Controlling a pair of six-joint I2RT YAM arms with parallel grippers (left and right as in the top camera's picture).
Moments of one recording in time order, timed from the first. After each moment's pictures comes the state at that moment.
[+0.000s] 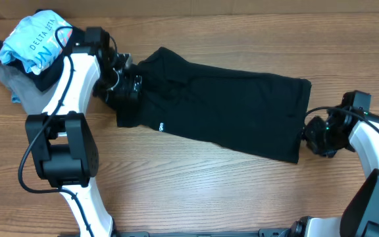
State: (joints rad) left arm 0.02 2.09 1.72 -1.08 0.21 0.13; right arm -0.35 1.58 0.93 -0.83 -0.29 0.36
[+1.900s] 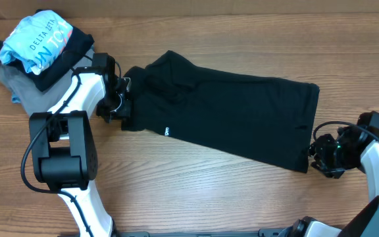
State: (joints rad) left arm 0.02 2.07 1.42 -0.90 0.12 0.08; right arm -0.49 1.42 0.82 -0.95 -0.36 0.34
